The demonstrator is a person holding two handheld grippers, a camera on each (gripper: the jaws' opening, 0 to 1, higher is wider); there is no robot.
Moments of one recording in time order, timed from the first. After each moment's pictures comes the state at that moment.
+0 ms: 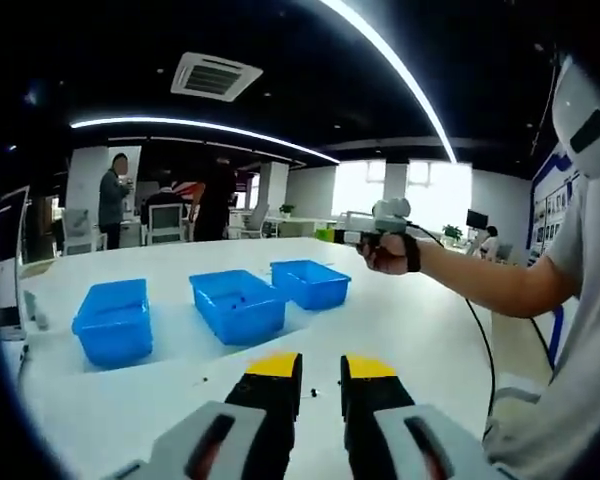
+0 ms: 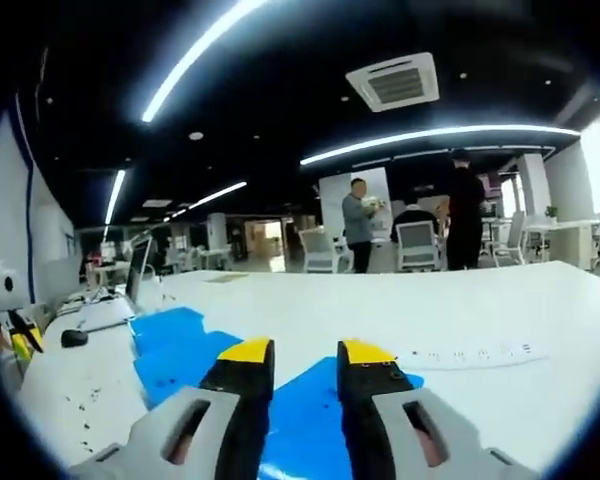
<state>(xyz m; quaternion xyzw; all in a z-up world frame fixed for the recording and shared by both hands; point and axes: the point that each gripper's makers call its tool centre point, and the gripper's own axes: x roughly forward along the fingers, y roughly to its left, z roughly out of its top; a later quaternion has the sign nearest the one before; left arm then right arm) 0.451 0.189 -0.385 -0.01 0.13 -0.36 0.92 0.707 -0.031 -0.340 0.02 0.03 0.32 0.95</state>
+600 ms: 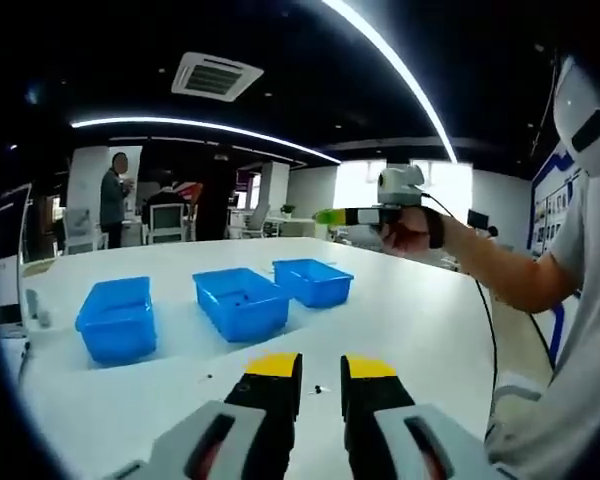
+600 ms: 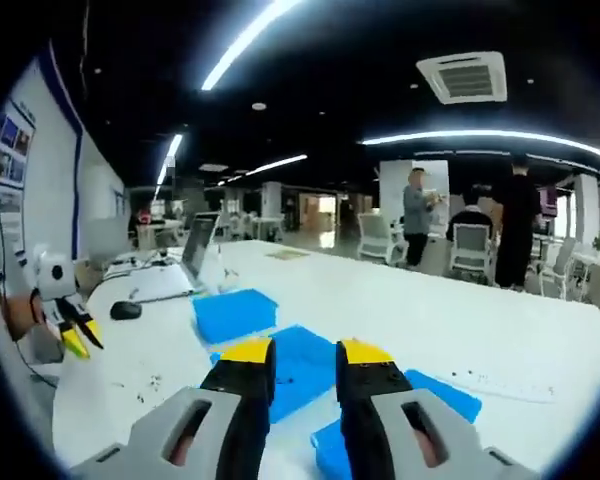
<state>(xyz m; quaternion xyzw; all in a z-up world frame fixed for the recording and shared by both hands) 0.452 0.196 -0.386 -0.01 0.13 -0.36 0.92 0.638 0.049 -0.303 -0.07 0.06 0.46 0.89</state>
